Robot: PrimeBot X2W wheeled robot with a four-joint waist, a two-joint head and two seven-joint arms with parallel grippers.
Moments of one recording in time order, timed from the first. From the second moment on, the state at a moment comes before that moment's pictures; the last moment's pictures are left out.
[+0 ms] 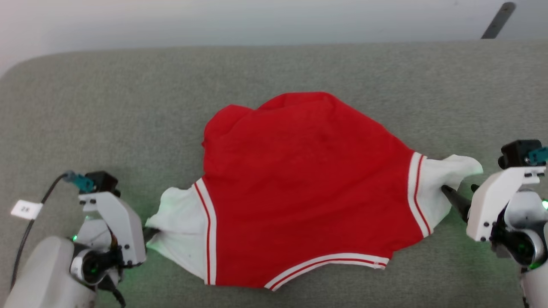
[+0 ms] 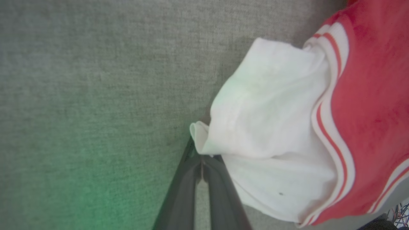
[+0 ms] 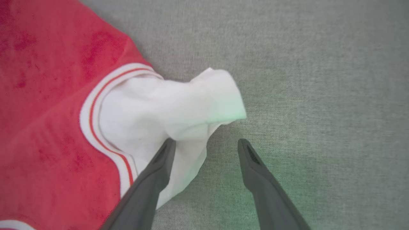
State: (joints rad) left arm -0.42 0.43 -0.18 0.49 -0.77 -0.10 0.76; right arm -0.40 -0.25 -0.01 0.29 0.42 0.13 0.68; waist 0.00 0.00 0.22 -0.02
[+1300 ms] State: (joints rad) left arm -0.81 0.47 -0.26 0.34 -0.74 -0.10 0.87; right arm -0.78 -0.35 0.15 0.41 0.63 0.13 0.79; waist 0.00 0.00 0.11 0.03
